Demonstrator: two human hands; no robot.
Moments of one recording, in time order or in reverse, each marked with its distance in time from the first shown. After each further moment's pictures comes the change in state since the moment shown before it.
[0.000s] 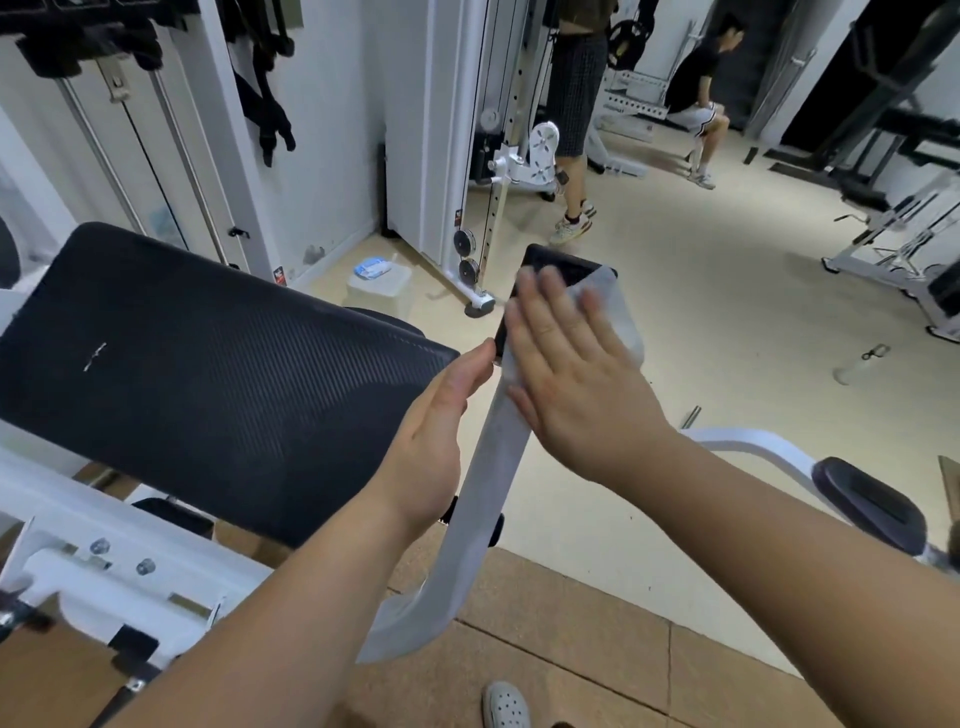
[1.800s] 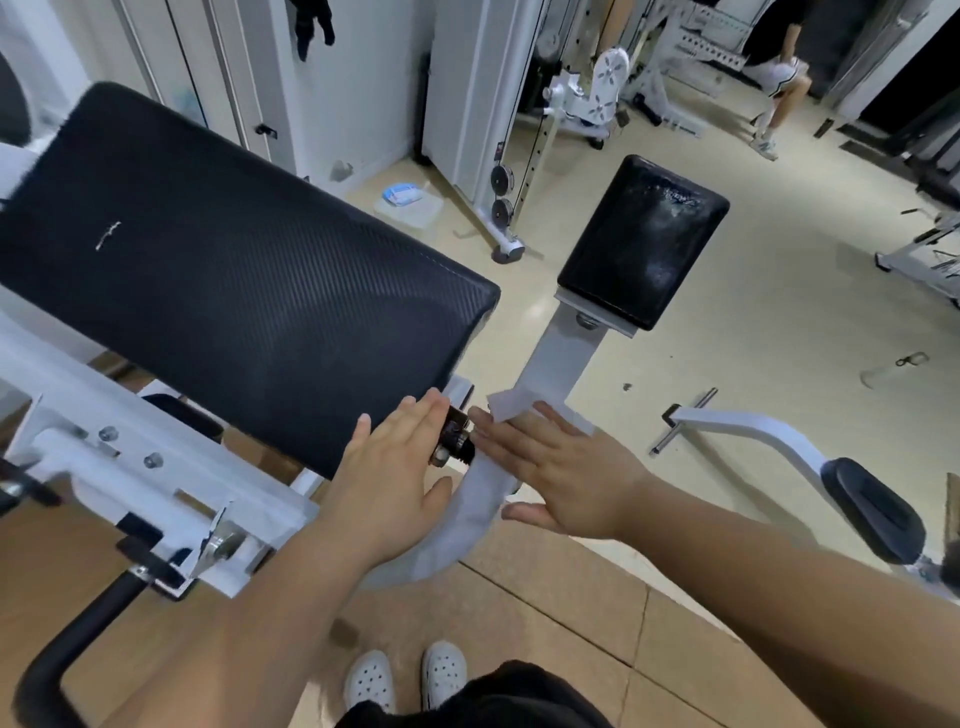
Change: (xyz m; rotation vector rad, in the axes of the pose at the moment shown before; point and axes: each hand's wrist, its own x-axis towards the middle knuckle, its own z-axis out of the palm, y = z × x) left_hand -0.058 -0.126 -0.057 1.171 -0.060 -0.154; right_hand -0.080 -0.055 0.085 0.229 -0.358 -0.482
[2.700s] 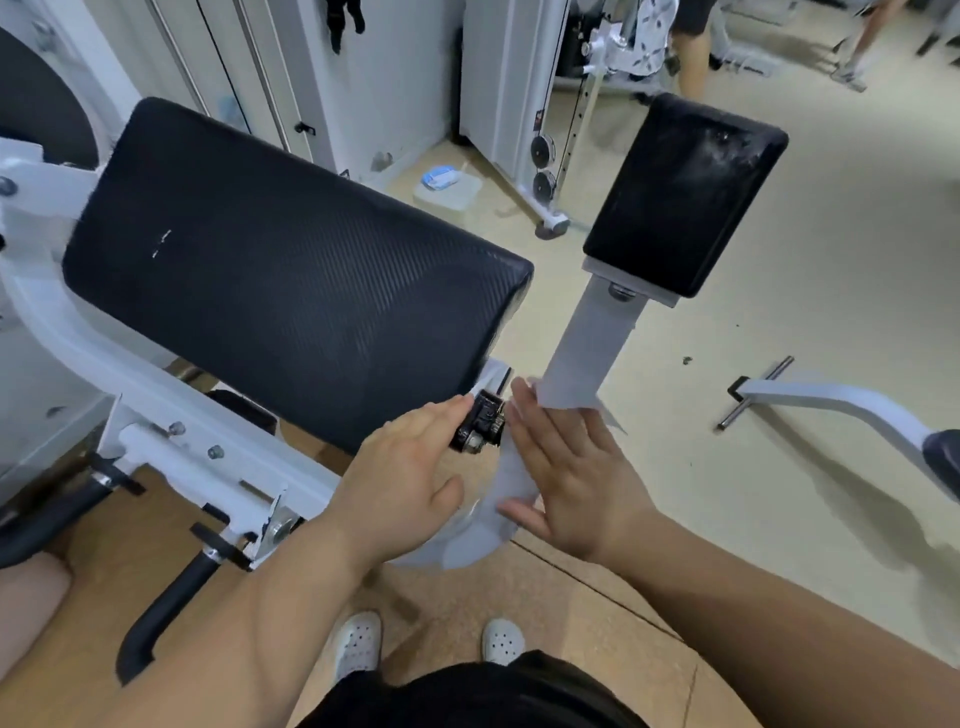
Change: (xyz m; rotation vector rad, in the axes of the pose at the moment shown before) left_hand -0.012 -0.018 -0.012 -0.028 -0.035 0.043; right_hand 0.011 -0.052 0.030 0.114 0.231 0.317
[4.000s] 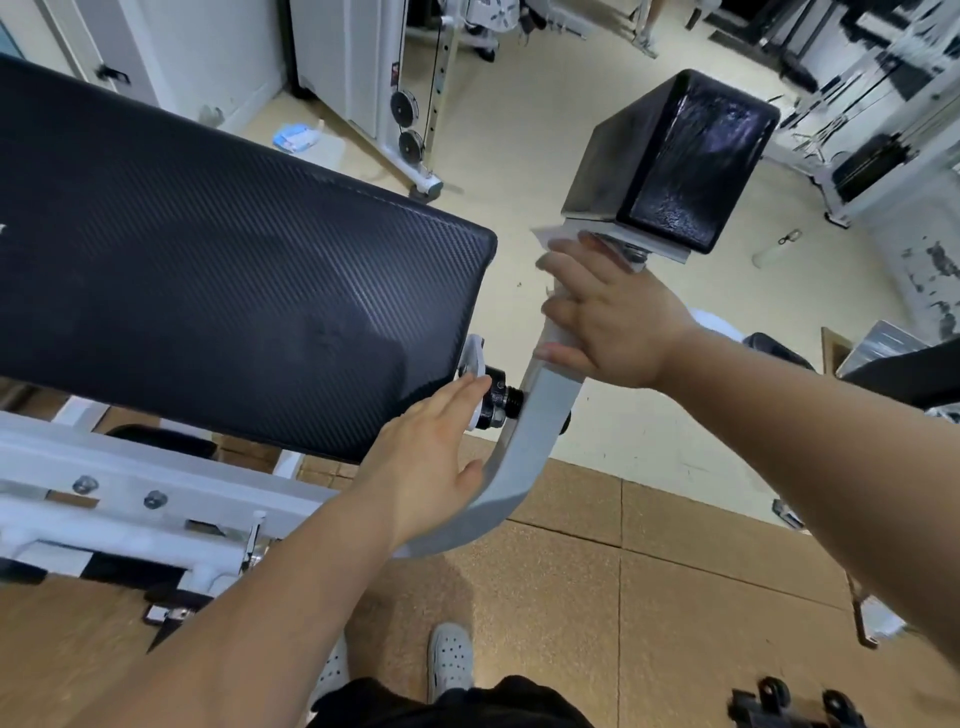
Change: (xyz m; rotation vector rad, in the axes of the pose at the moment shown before) left_hand 0.015 -0.033 -0.015 -0.158 -0.180 0.284; right_hand 0.083 0.059 -0.079 -0.273 -0.290 0.024
